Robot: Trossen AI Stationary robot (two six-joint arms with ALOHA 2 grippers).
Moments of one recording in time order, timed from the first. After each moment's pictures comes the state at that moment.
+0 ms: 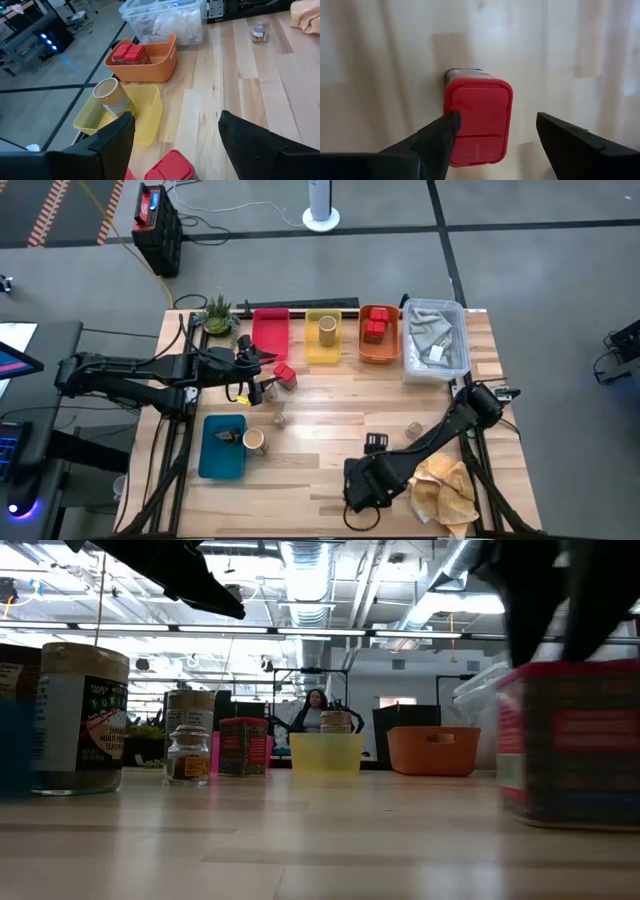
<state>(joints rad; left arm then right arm) 0.05 0.93 0.74 -0.17 -0.32 0.20 0.58 2.05 1.73 -1.30 0.29 0.64</state>
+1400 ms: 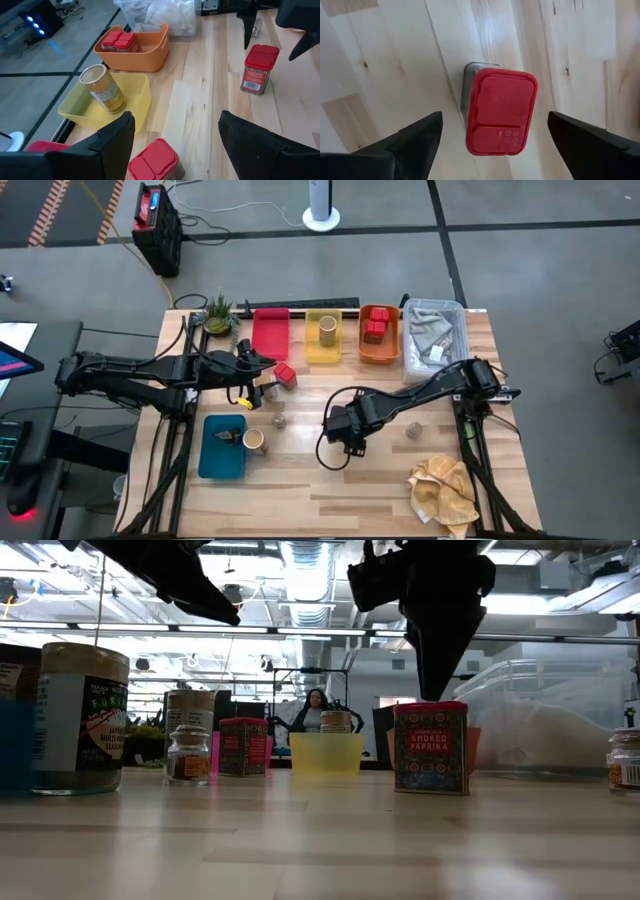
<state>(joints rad) 0.02 0.93 0.74 -0.23 -0.32 0.11 0.26 1.93 1.59 -1.17 0.21 0.48</state>
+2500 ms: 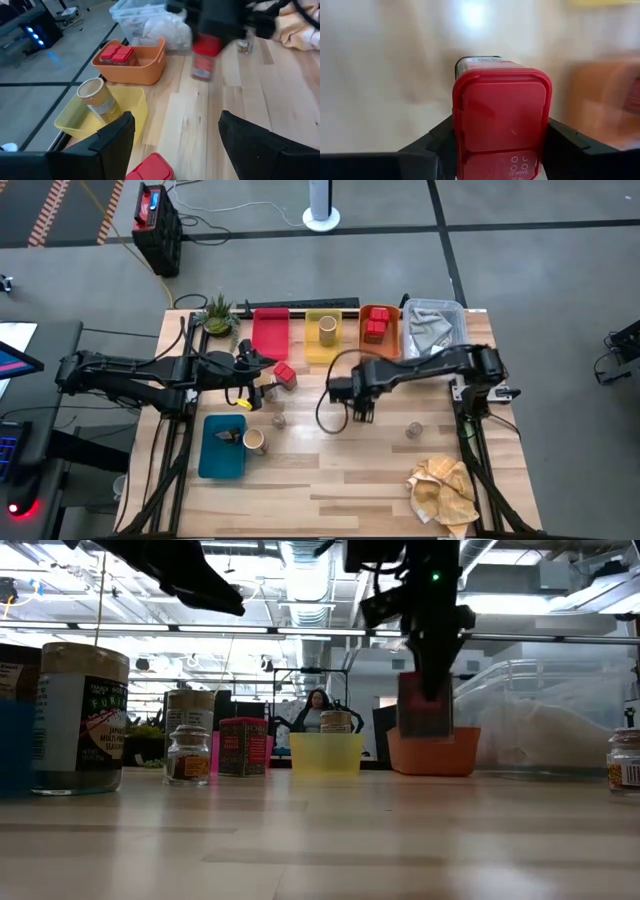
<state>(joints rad) 0.01 0.93 0.74 -0.16 -0.32 0.11 0.03 1.84 1.56 -1.31 0.35 0.17</state>
